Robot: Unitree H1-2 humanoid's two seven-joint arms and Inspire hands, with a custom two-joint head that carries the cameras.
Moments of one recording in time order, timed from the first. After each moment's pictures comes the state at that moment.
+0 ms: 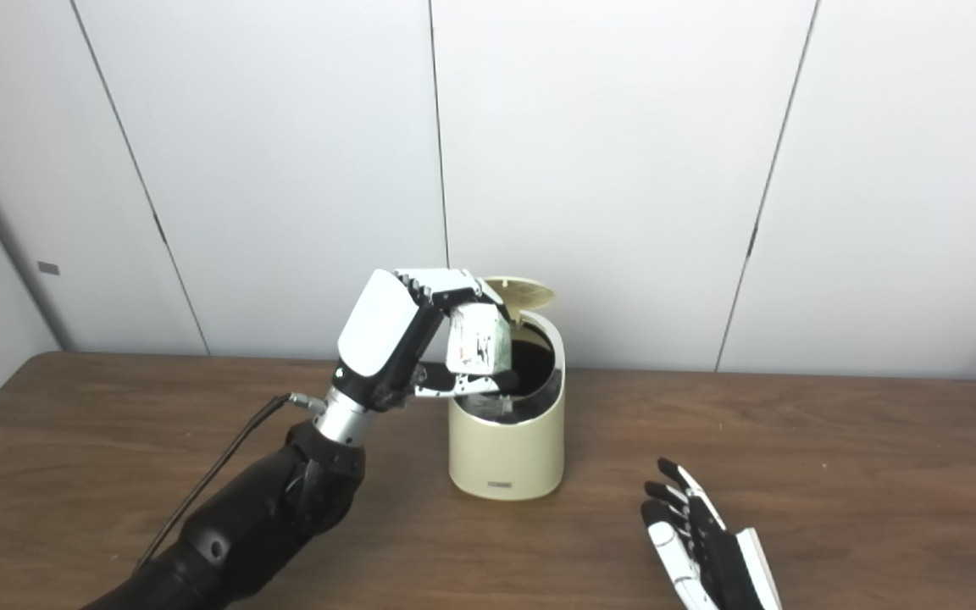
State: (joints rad) left arm -0.78 0.28 -0.59 0.51 0.64 -0.46 0.72; right arm 0.02 -0.08 0.06 -0.28 -0.30 0.20 -0.03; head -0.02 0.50
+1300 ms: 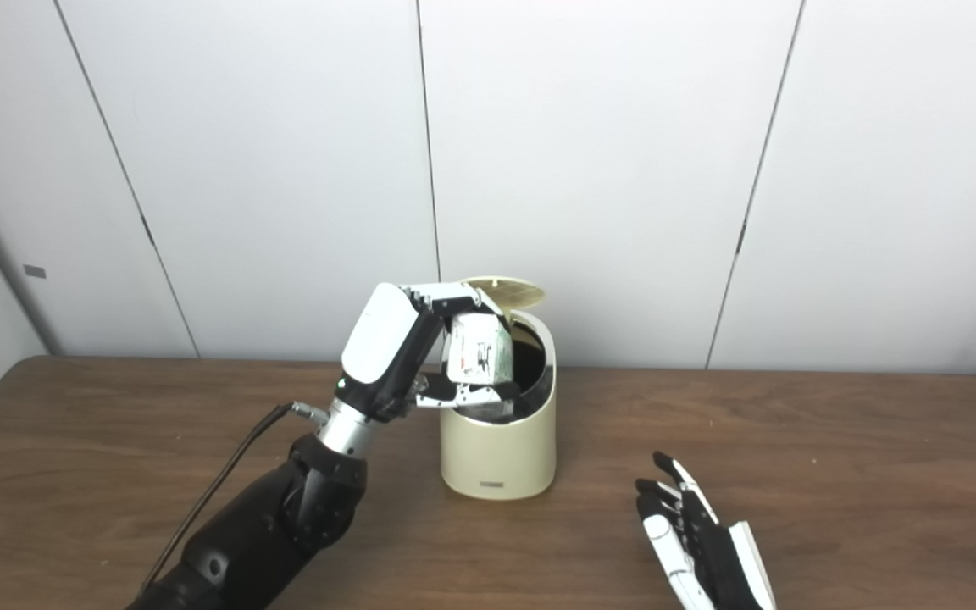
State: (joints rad) left arm -0.74 0.25 -0.55 0.50 0.59 -0.45 0.61; right arm 0.02 -0.07 0.06 -0.31 -0.31 0.23 -0.02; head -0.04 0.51
